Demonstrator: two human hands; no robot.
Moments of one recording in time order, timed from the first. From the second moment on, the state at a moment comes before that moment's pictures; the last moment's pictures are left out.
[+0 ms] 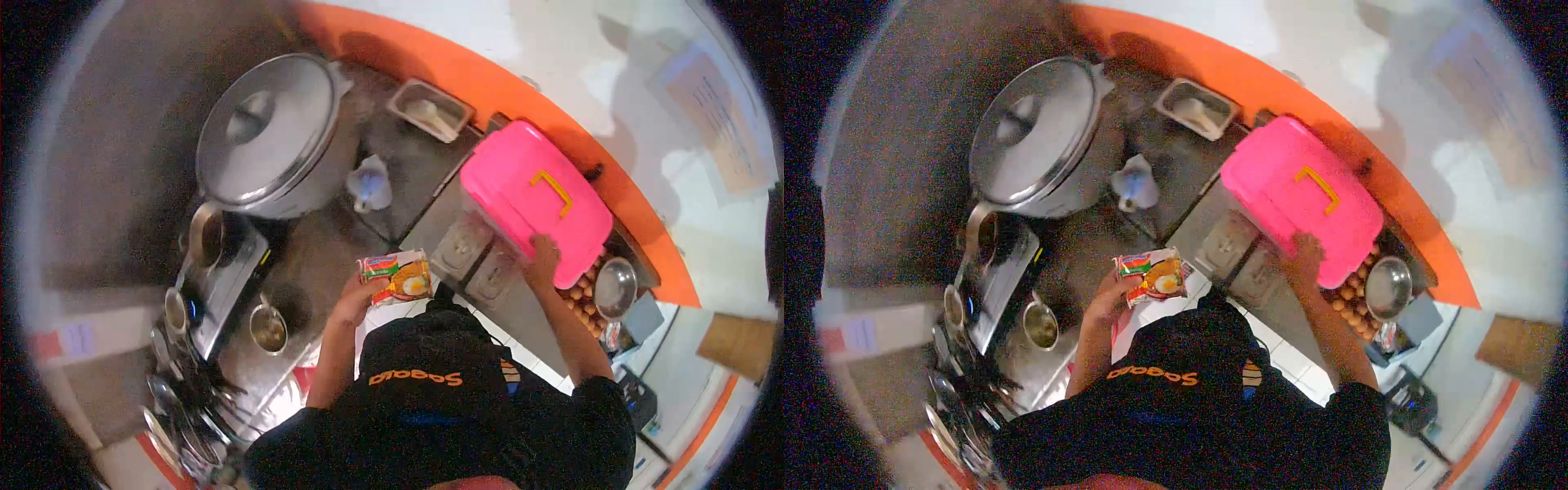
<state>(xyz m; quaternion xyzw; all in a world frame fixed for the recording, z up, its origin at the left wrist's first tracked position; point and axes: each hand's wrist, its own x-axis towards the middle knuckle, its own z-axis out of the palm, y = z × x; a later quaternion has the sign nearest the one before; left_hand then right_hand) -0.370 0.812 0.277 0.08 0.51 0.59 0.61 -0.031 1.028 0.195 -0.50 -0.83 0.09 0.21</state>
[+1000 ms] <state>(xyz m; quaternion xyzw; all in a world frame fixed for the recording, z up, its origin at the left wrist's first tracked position) -0.355 0.301 0.249 -0.20 0.50 0.82 0.22 -0.391 0.543 0.220 -0.08 -0.51 0.80 -0.29</state>
